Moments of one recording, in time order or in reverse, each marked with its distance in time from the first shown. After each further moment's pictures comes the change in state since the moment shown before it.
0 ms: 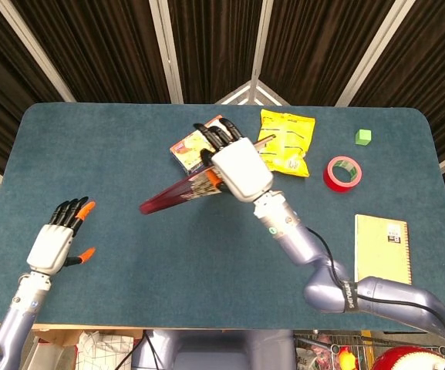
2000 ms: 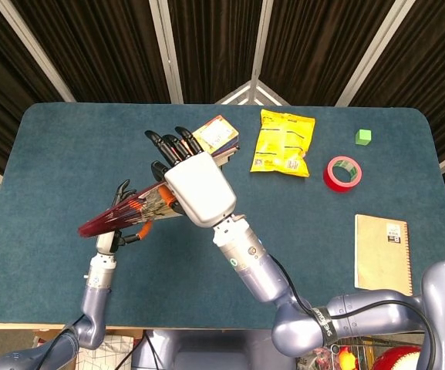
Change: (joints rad) left arm -0.213 -0.615 -0.130 0.643 -0.050 0.181 -0.863; right arm 0.181 -0.032 0.022 -0.313 0.298 0.277 -0.291
